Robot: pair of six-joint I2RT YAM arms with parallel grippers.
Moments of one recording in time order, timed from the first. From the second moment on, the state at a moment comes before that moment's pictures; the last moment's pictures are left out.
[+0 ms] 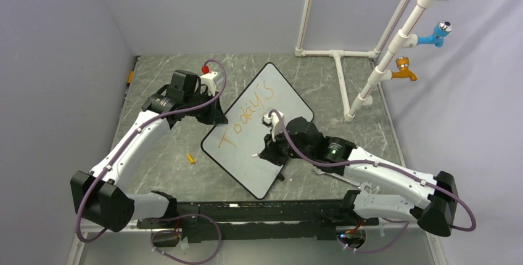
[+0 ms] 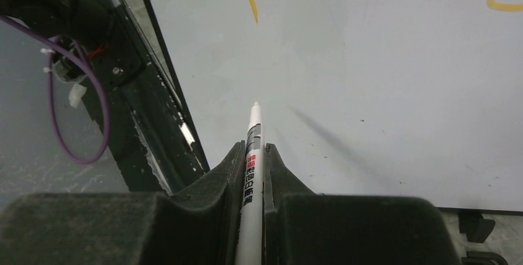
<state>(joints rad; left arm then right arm) -0.37 1.27 1.18 -0.72 0.45 -0.15 1.00 1.04 0.85 -0.34 -0.13 0.21</state>
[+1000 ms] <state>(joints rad) -0.37 1.25 1.16 -0.70 0.43 -0.15 1.10 1.23 0.93 -0.29 0.05 0.21</state>
